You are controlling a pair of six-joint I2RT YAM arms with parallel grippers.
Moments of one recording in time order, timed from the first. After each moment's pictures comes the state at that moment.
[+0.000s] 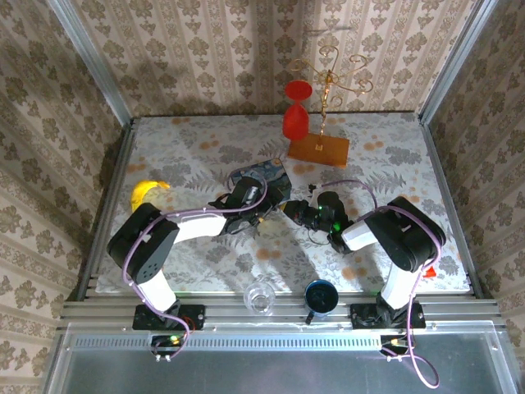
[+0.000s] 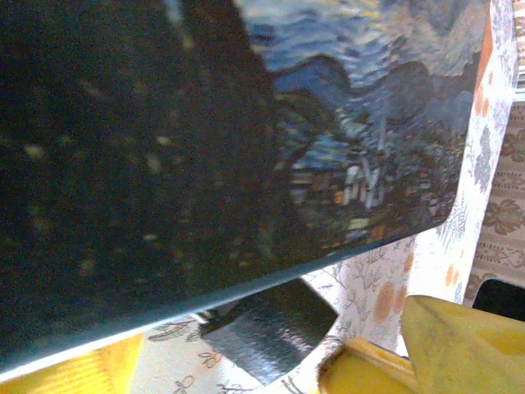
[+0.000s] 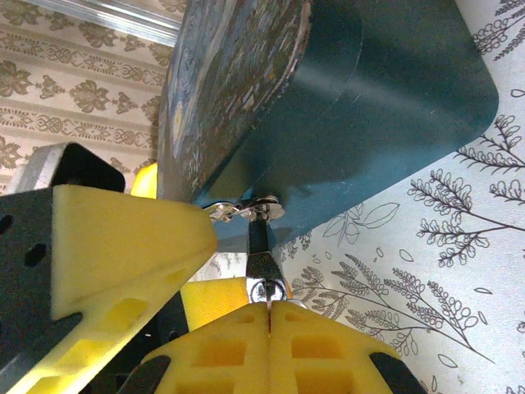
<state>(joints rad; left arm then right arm) -0.77 1.70 0.86 0.13 0.08 -1.29 0.52 1.77 0.51 0.91 -0.34 1.09</state>
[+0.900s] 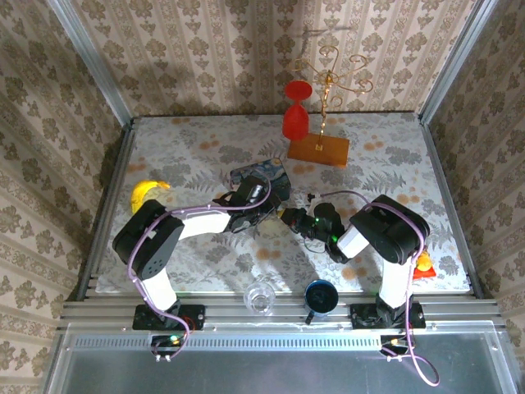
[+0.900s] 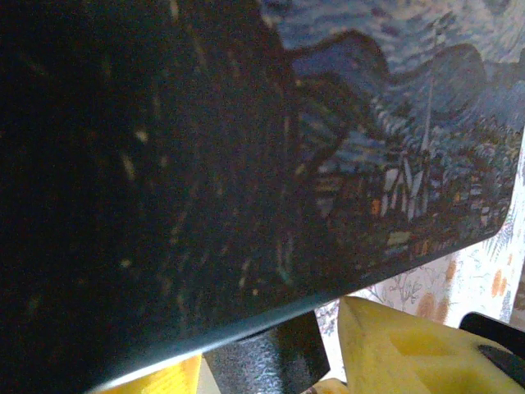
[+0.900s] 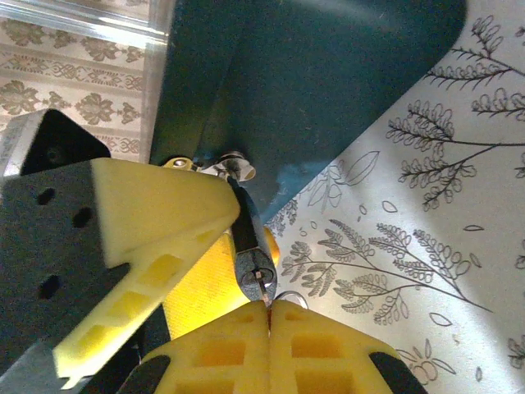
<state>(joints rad) -0.78 1.74 0.90 0.06 0.05 -1.23 0.59 1.88 0.44 1.12 -0.26 1.21</state>
